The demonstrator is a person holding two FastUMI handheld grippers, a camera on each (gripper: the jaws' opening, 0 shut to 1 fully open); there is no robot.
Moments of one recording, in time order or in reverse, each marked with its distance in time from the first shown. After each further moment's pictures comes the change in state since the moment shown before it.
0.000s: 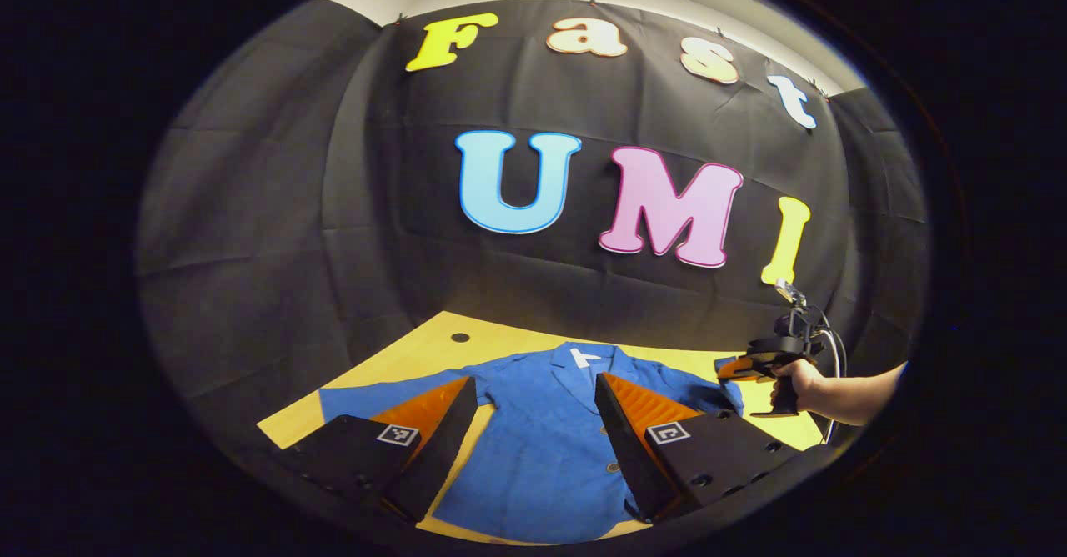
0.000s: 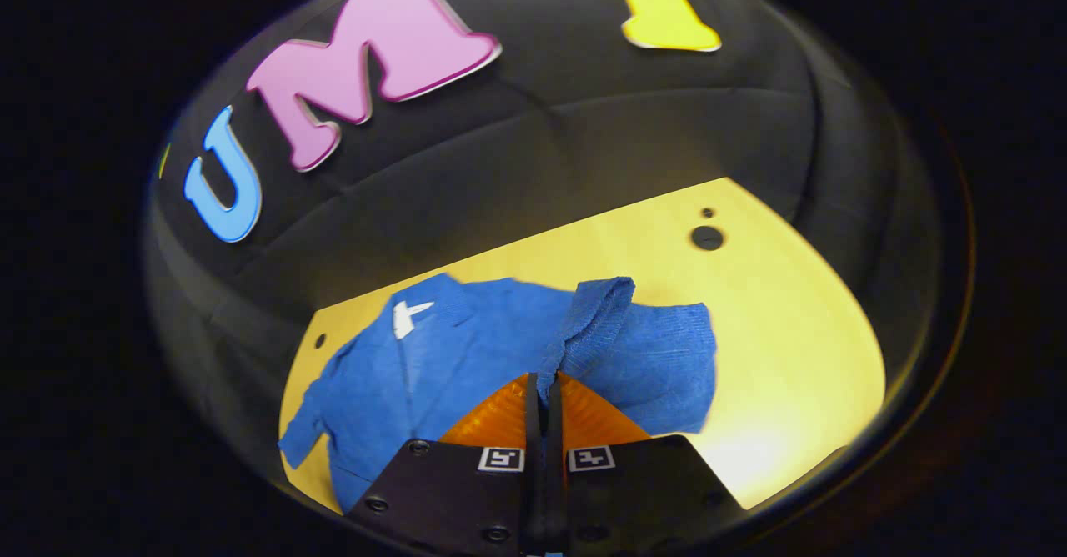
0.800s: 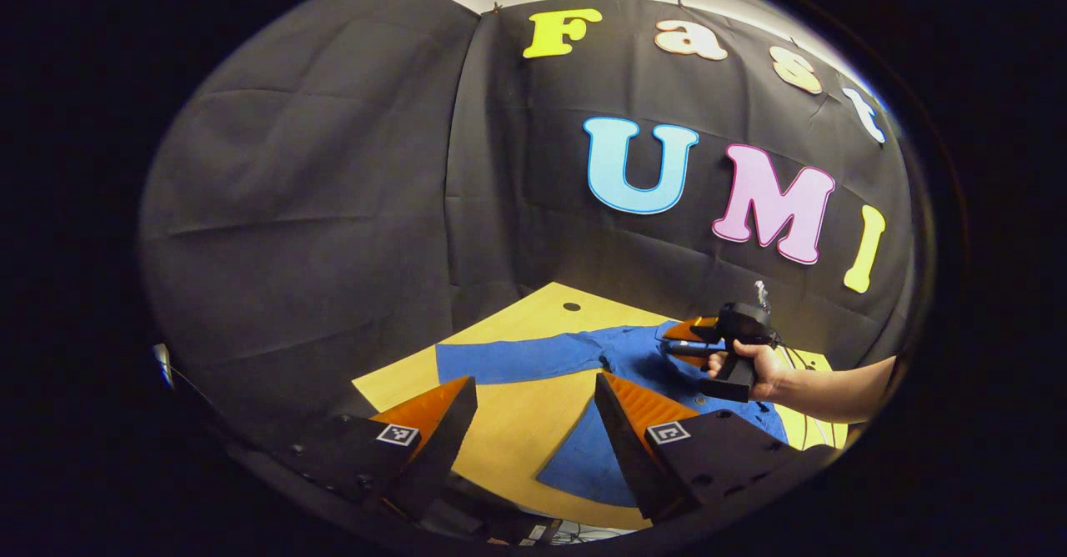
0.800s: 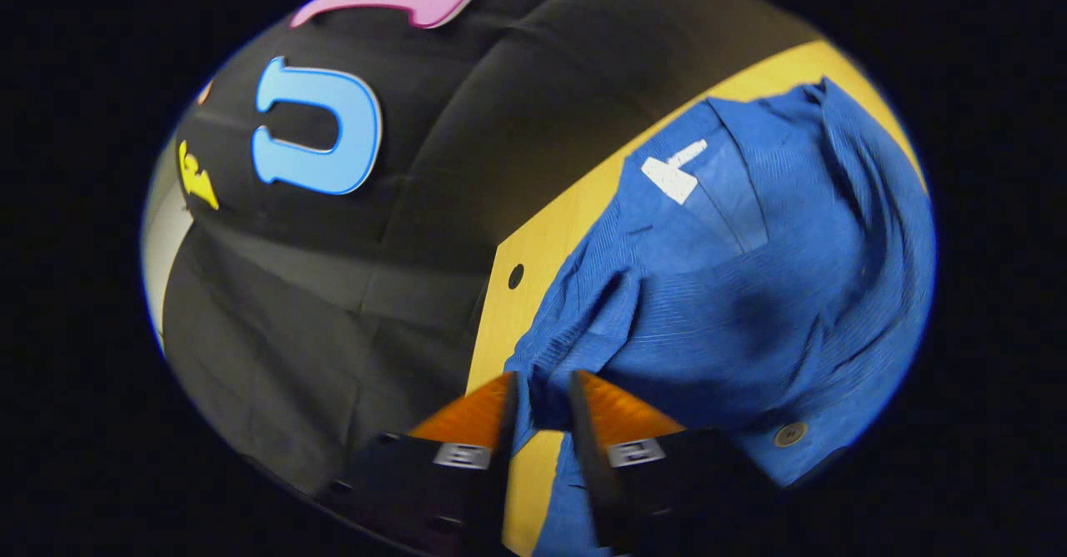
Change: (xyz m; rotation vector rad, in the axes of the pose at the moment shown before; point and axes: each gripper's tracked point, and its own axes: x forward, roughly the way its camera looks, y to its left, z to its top) left arm -0.065 0.110 -0.061 -0.143 0.054 0.260; right arm 0.058 0.253 -0.128 0.313 0.292 0.505
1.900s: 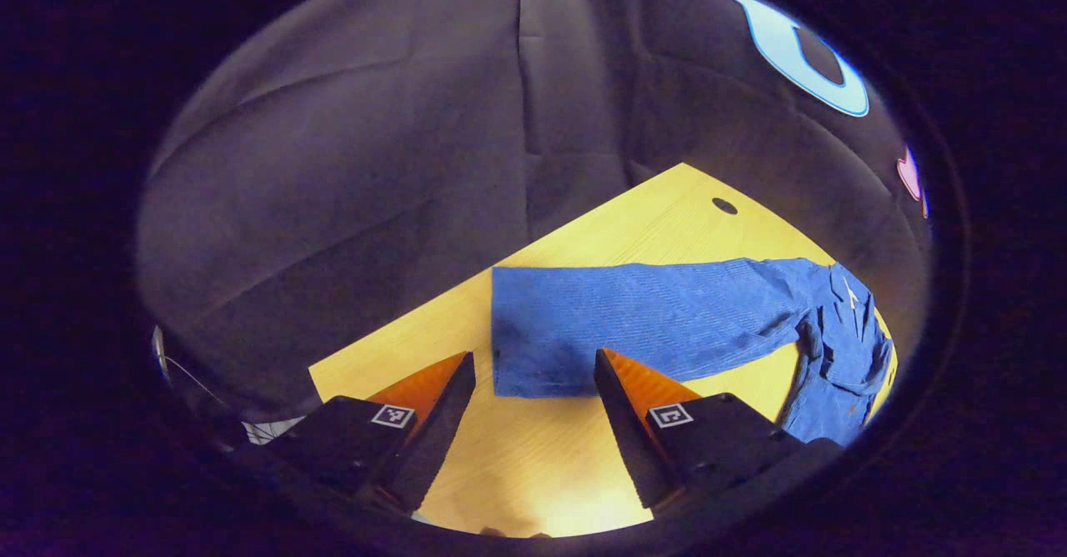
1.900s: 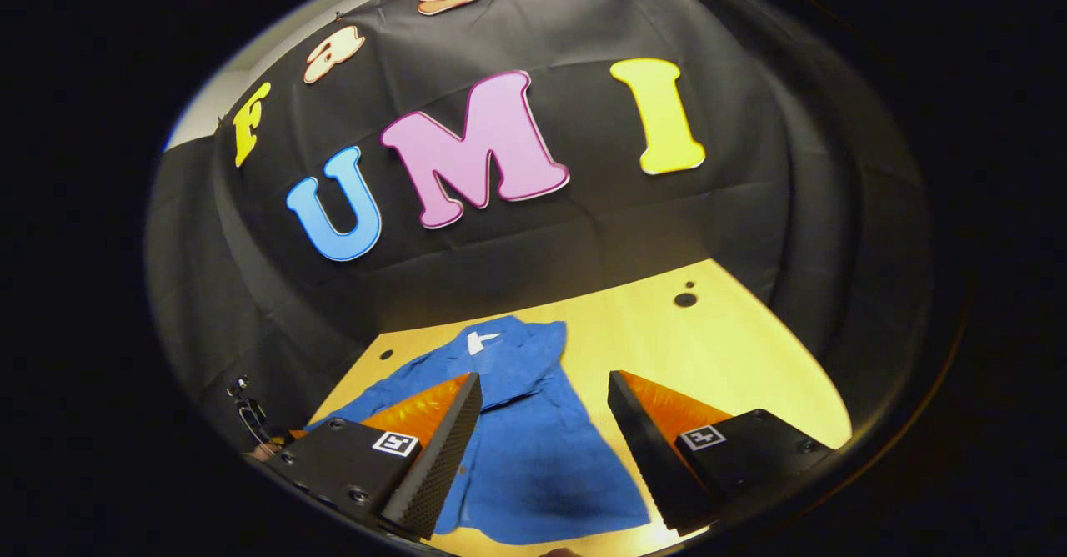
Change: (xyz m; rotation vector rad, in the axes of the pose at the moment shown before) left arm 0.298 0.089 -0.065 -0.135 0.520 0.273; right arm -0.442 -0.046 0.075 -0.550 -0.606 -0.463
